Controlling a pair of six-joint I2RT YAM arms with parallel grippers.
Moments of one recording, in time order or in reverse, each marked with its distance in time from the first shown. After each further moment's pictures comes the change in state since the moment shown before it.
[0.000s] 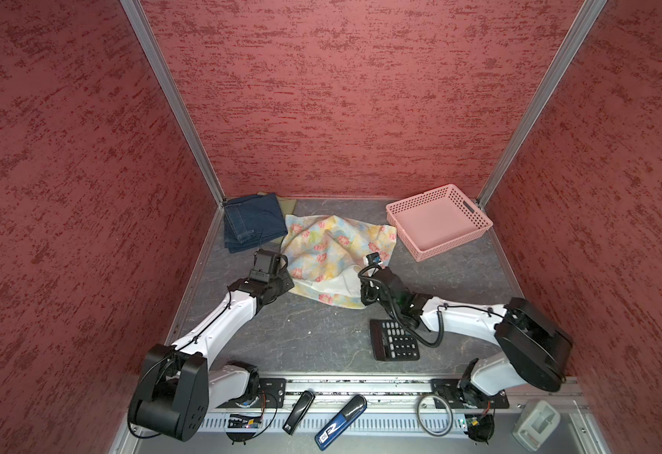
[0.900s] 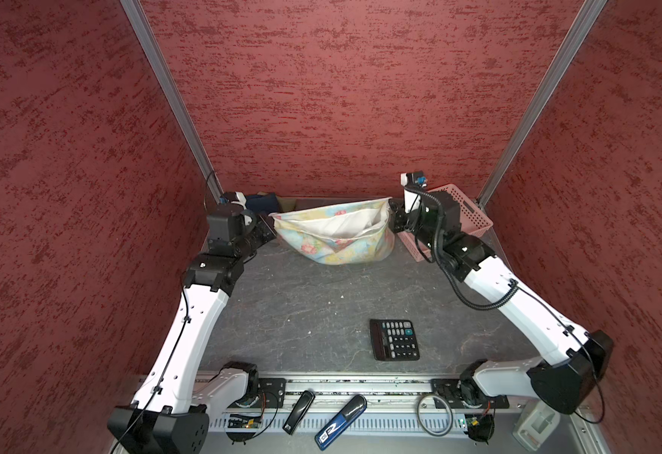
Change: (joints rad) left arm 0.109 -0.091 0.617 -0.149 0.133 0.044; right arm -0.274 -0.095 0.772 -0.515 -0.124 -0.263
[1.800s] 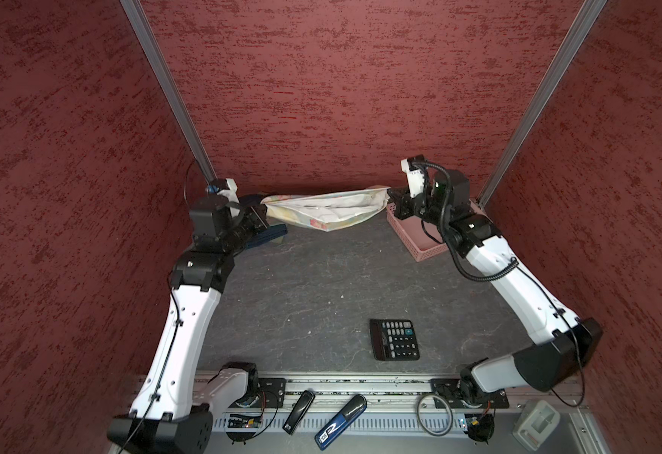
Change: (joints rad) left arm 0.056 -0.118 -0.121 0.026 0.076 0.063; right arm -0.136 -0.009 -0.078 0.000 -0.361 -0.017
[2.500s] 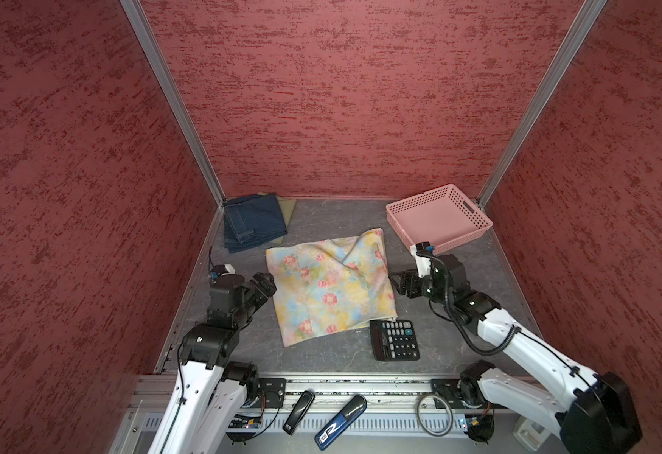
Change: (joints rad) left arm -0.083 -0.367 -0.487 -0.185 -0.211 -0.248; right arm 0.050 -0.315 -0.730 0.127 0.030 0.278
